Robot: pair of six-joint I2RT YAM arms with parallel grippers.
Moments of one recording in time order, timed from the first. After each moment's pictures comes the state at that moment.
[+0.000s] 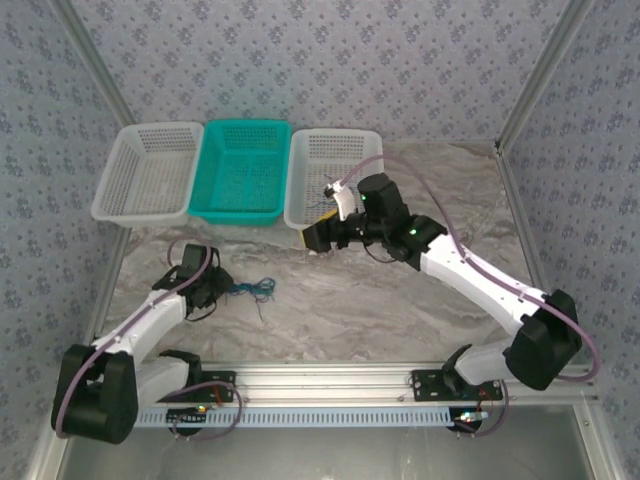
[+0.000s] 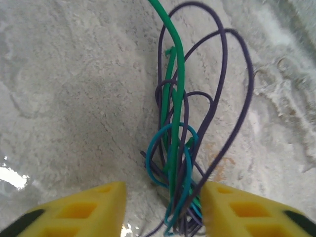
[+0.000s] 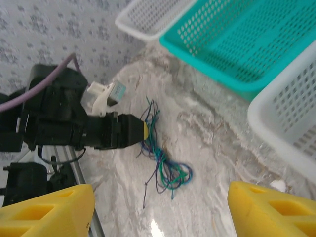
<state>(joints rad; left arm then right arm) -0.22 1.10 0.45 -0.41 -0.07 -0.93 0.71 1.38 1.16 -0.30 -0.45 0.27</state>
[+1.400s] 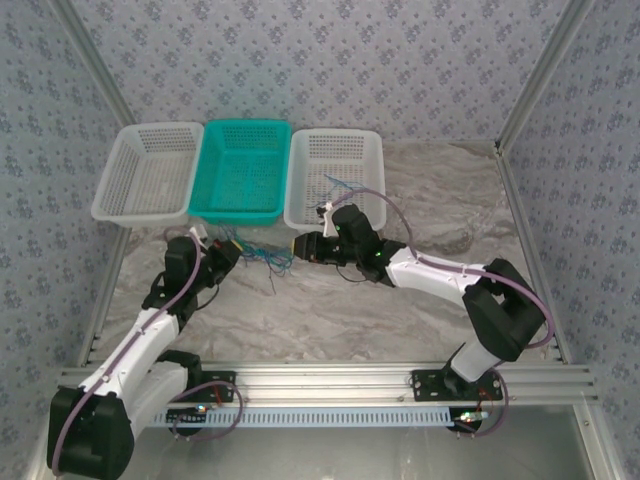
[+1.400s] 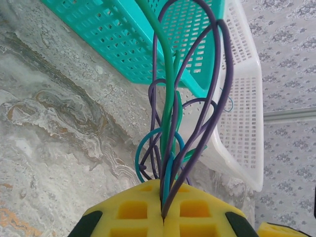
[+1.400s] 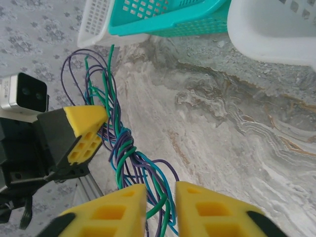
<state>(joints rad) -0.21 0.87 0.41 -0.01 0.26 -1.02 0.79 1.58 0.93 0.16 -0.35 0.87</state>
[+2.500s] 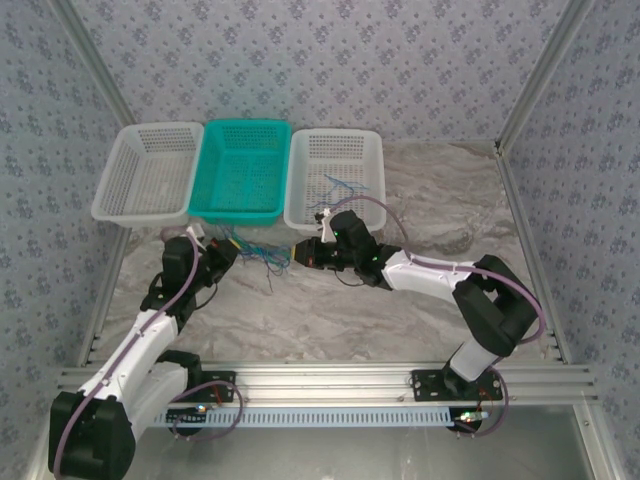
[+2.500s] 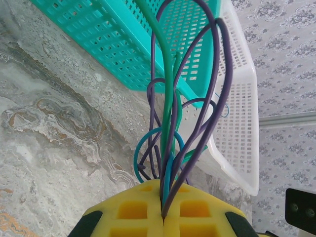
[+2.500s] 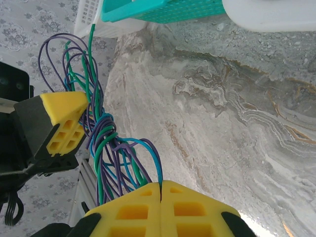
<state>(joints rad) -0.20 0.85 0.41 -0.01 0.25 -1.02 0.79 1.62 0.90 0.23 -0.38 0.89</state>
